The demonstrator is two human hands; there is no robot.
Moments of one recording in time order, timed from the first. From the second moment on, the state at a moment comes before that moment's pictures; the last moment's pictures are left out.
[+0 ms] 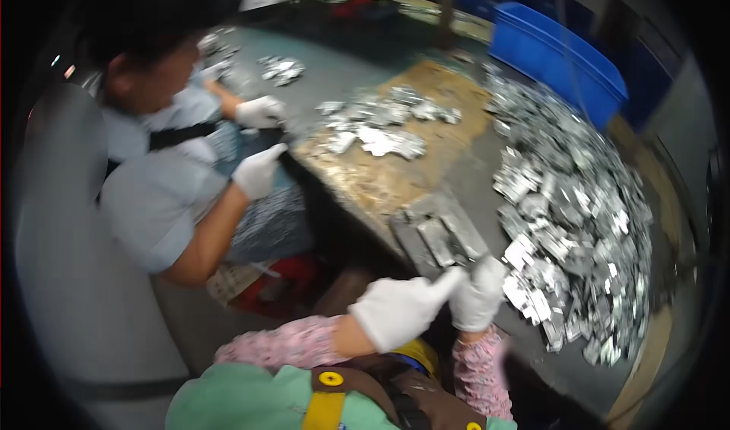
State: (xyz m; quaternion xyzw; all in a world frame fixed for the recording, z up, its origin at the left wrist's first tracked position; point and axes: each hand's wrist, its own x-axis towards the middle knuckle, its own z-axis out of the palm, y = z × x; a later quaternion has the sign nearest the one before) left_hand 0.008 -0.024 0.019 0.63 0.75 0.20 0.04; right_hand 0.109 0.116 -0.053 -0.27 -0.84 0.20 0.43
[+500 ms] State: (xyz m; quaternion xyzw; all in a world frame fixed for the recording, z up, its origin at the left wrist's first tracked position) left_hand 0.006 0.016 -0.007 0.65 0.71 0.25 0.07; right_hand 0.115 0.132 -0.092 -0.31 -0.85 0.14 0.41
